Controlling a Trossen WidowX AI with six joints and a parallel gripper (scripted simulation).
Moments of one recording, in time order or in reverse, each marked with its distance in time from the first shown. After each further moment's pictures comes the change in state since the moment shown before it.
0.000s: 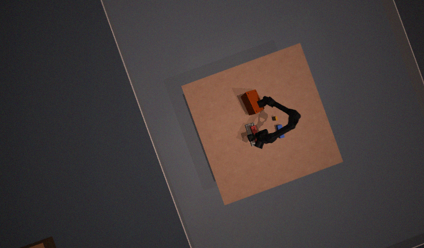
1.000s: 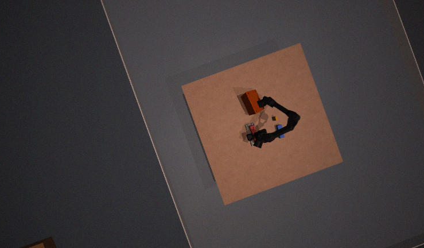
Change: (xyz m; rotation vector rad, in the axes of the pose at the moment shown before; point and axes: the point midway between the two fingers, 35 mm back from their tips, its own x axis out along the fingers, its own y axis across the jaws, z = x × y) arm 0.028 0.000 -0.002 0.003 0.006 0.006
